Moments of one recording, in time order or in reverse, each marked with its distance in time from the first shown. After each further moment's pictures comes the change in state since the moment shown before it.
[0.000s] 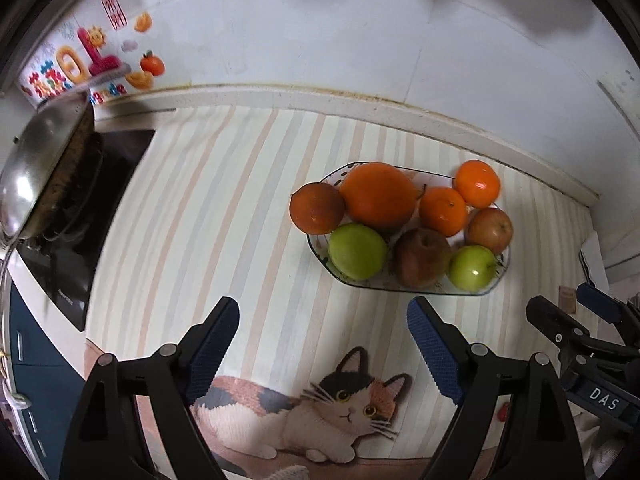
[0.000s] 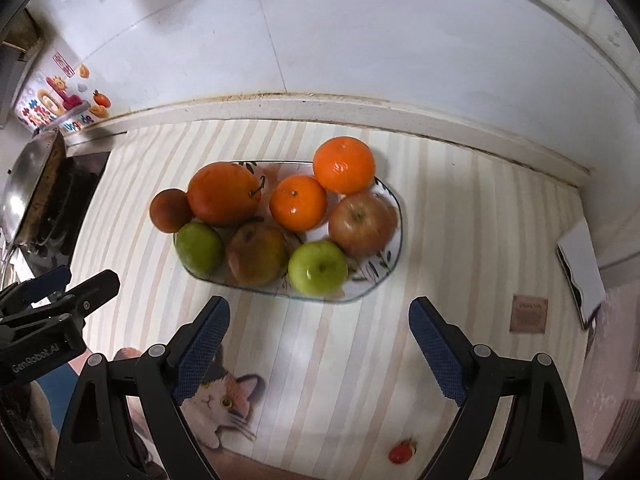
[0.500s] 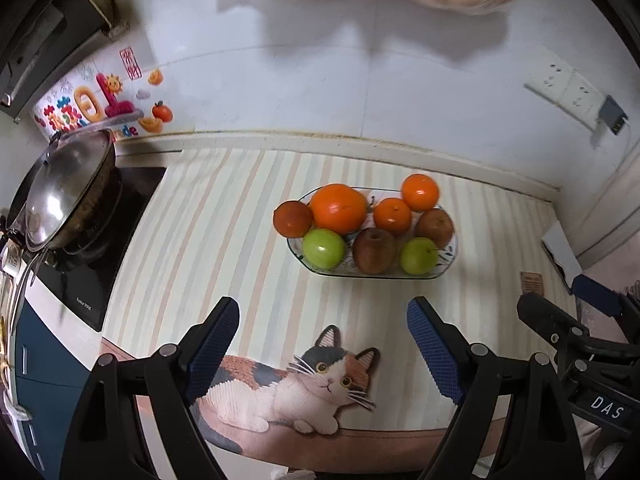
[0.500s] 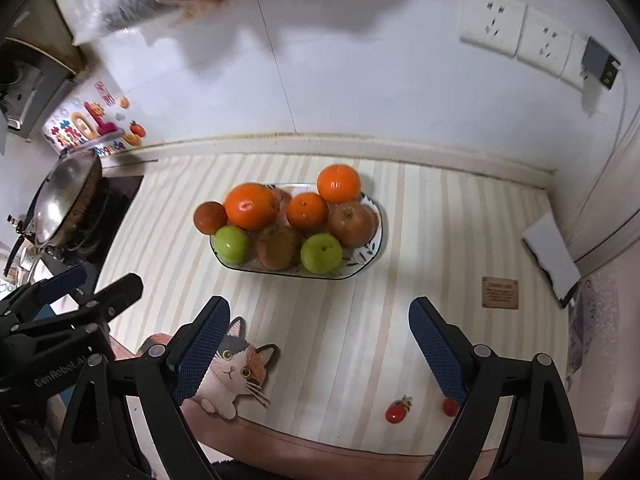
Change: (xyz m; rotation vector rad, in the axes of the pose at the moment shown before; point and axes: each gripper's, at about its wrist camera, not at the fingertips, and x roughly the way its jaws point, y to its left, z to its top) left arm -0.088 -0.025 -0.048 0.059 -0.152 -0.027; right arm -0.108 -0.003 -0.053 -0.006 -0.167 0.021
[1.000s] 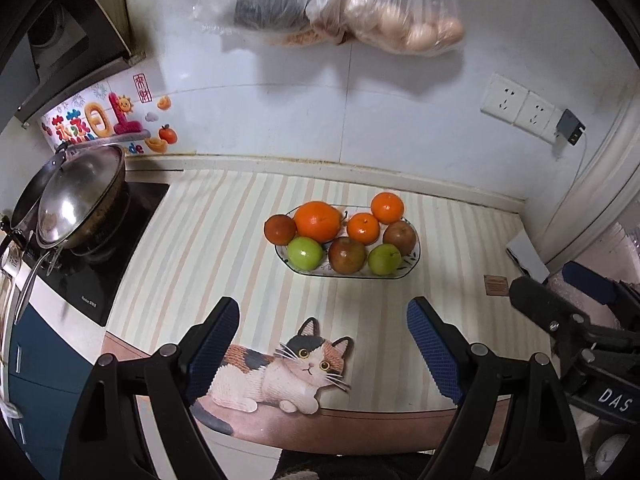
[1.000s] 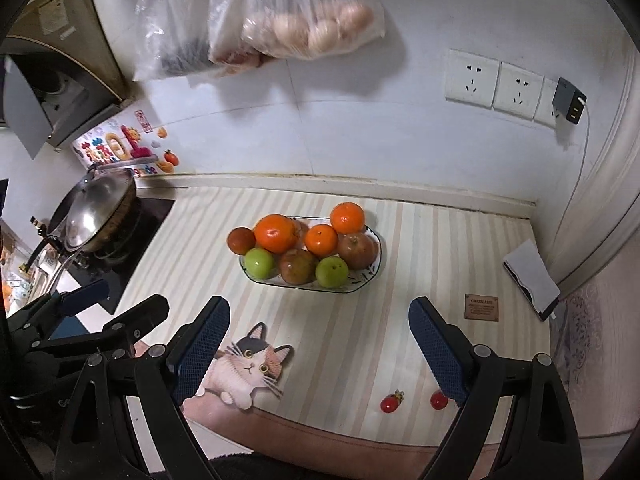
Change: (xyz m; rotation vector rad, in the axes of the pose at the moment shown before) left arm -0.073 -0.011 -0.025 -0.003 -0.098 -0.048; right arm -0.094 0.006 -0.021 -0.034 -0.128 0.042
